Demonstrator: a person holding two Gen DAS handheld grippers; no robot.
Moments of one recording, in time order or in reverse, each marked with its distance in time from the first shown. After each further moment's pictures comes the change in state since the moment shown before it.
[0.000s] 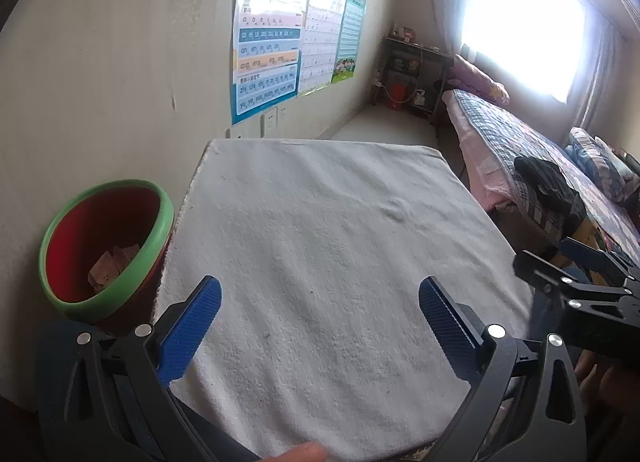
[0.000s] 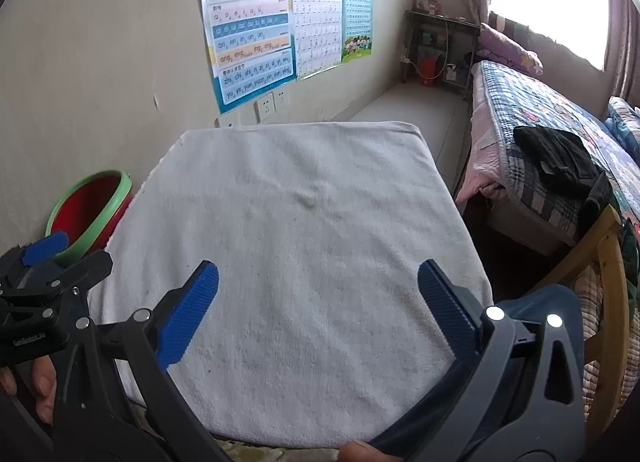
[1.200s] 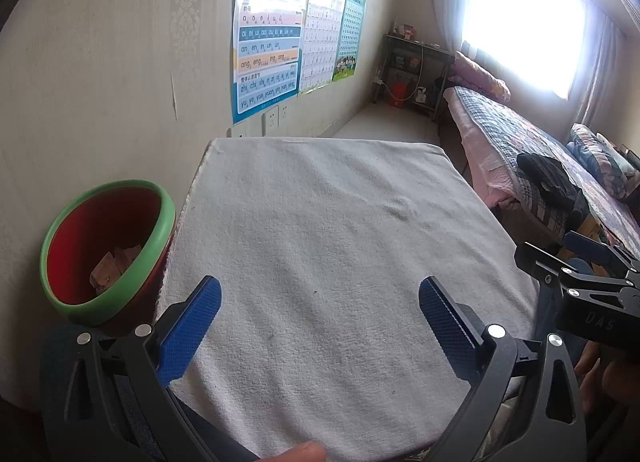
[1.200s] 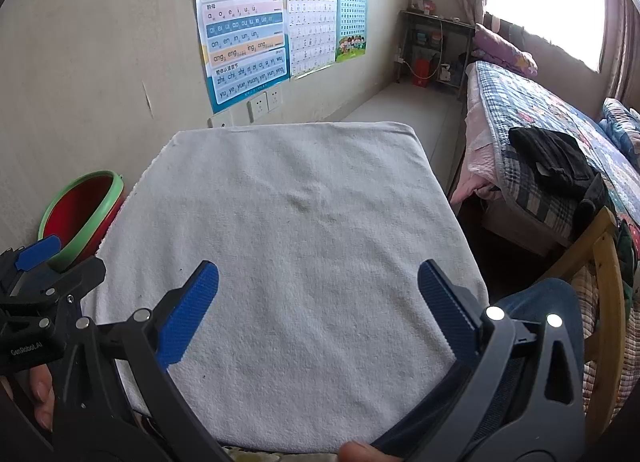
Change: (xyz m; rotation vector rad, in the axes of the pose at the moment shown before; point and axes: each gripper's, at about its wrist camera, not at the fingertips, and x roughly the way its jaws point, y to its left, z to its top) left arm 0.002 0.001 0.000 0.016 0.003 0.007; right arm 0.004 0.001 0.002 -0.005 0.003 -0.024
